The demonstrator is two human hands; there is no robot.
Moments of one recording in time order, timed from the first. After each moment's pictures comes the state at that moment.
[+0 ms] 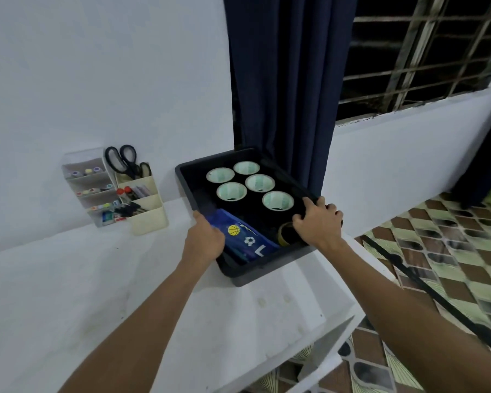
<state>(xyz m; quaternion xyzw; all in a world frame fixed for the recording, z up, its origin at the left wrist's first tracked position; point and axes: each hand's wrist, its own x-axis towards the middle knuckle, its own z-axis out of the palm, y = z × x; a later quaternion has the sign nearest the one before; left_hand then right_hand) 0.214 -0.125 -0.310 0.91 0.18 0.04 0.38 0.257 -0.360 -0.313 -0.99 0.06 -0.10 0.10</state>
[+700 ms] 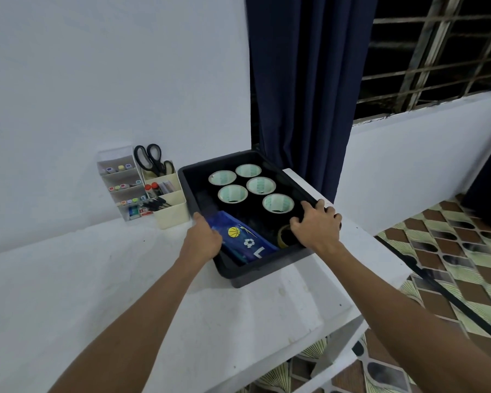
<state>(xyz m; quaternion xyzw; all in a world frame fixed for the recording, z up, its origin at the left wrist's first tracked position) 0.189 -0.075 -0.305 0.92 0.17 0.03 0.35 0.227 -0.312 -0.310 -0.99 0.06 -0.09 0.10</state>
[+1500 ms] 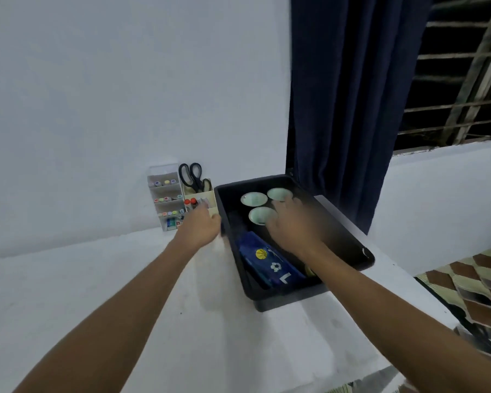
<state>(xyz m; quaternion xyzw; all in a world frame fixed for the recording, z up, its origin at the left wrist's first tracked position) 0.189 -0.012 -0.232 0.94 0.15 0.10 0.28 0.244 -0.214 -0.263 -0.96 -0.17 -0.14 0.16</state>
